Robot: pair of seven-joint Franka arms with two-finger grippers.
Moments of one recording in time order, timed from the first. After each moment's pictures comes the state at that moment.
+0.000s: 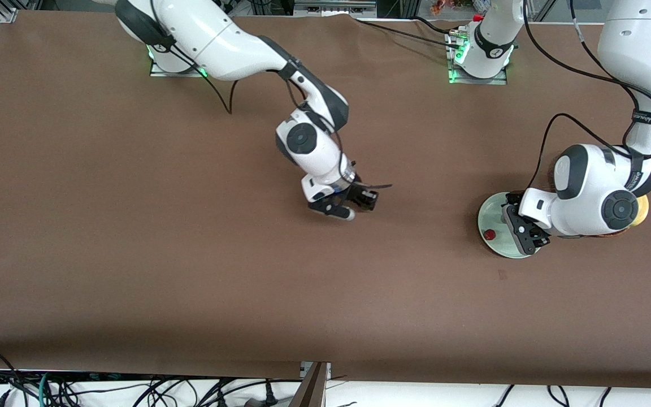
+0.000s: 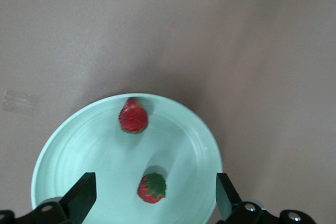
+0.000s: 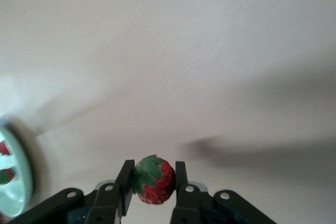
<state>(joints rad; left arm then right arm) 0.21 0.52 -0.23 -1.77 0.02 2.06 1.09 0.69 0.98 0.23 -1.27 0.12 2.70 1.08</state>
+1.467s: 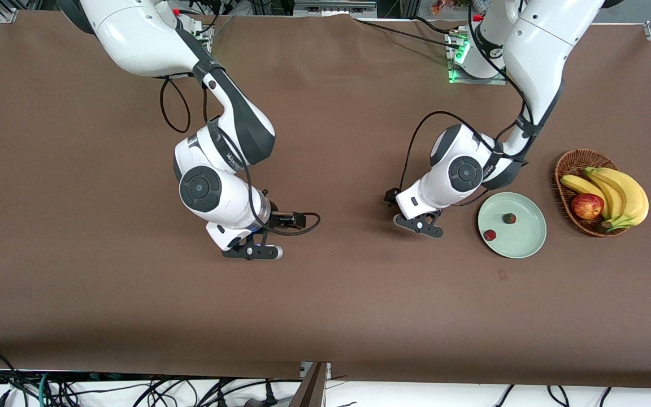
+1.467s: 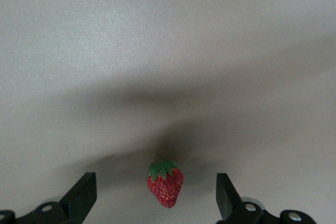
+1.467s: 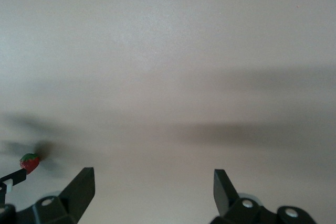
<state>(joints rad) -0.10 0.59 -0.35 -1.88 0.00 2.42 -0.14 0.40 0.80 0.17 -1.11 0.11 1.94 0.53</state>
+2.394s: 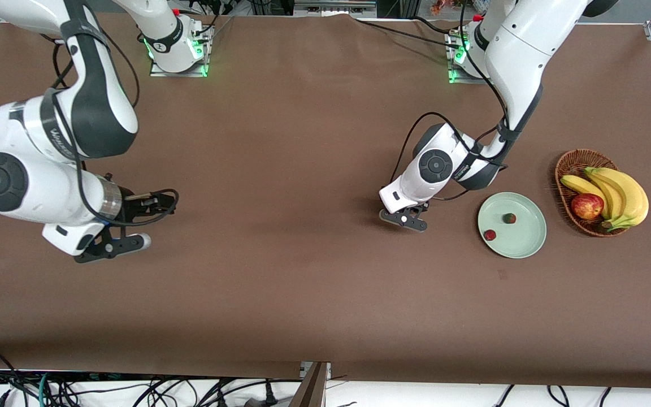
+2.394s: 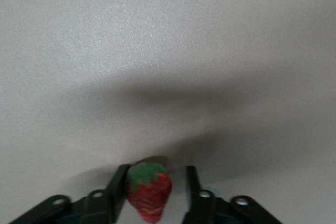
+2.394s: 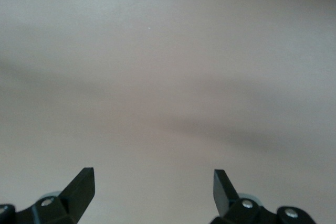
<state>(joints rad) -0.17 0.64 -0.34 -1.90 0.16 2.46 -0.30 0.12 0.52 0.10 -1.21 0.00 1.60 -0.01</state>
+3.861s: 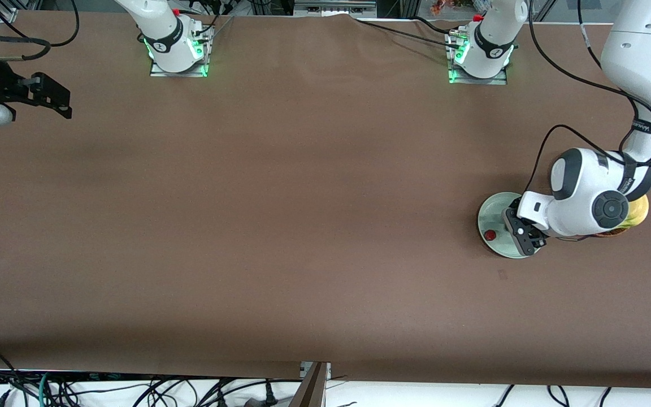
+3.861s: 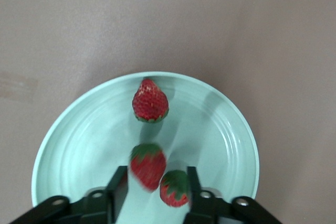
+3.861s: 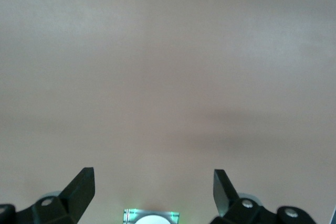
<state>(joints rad) 0.32 0.59 -0.32 -1.82 0.18 2.19 1.08 0.00 0.01 0.10 -1.46 -0.06 1.39 -0.01</state>
